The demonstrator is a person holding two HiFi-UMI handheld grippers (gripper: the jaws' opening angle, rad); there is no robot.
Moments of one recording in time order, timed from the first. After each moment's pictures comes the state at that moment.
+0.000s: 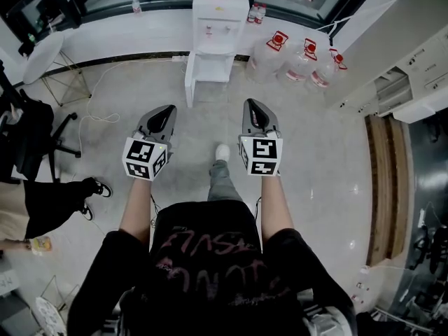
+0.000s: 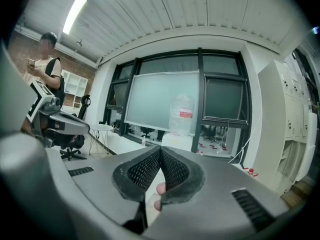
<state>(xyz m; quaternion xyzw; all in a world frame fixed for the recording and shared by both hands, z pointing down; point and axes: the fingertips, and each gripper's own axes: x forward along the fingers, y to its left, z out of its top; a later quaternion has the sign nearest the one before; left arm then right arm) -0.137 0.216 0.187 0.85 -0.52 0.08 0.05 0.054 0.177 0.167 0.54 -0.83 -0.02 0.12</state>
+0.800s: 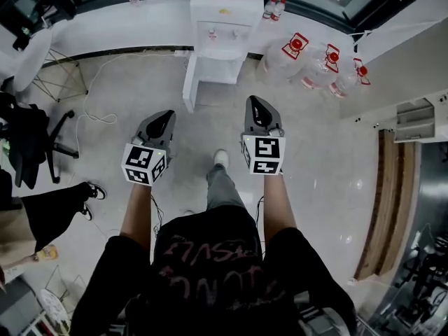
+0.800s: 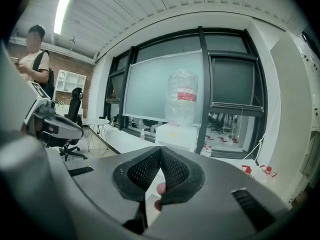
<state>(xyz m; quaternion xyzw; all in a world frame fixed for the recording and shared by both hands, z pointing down) -0.136 -0.005 0.267 0.83 -0.54 0.12 0.12 0.056 -0.076 0.239 0.50 -0.85 0.02 0.15</state>
